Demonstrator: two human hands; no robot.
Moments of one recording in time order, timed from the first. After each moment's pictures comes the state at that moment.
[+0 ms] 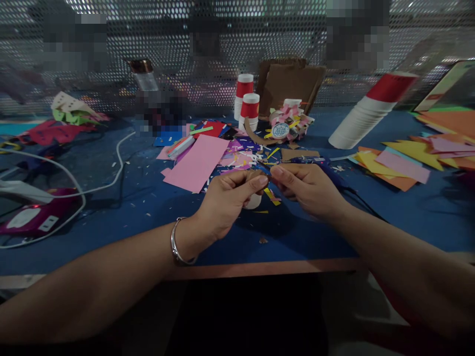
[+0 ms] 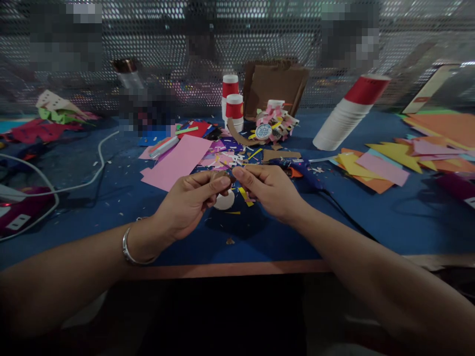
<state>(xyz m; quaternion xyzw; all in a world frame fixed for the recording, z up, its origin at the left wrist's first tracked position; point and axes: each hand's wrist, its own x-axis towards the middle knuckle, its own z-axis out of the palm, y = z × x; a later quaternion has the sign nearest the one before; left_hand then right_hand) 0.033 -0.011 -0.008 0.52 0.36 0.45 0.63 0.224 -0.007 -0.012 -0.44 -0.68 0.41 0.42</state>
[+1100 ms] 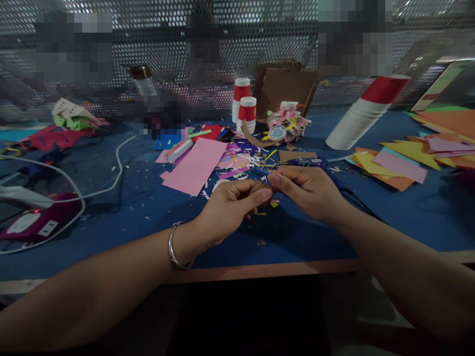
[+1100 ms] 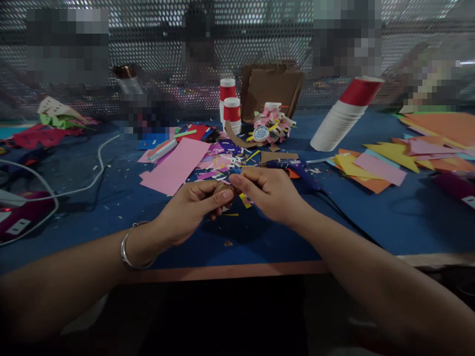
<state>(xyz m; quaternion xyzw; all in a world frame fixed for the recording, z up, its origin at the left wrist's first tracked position) 0.028 -0.016 -0.007 0.61 0.33 0.37 0.61 0.229 -0.014 0.003 -0.46 -0.78 0.23 0.36</state>
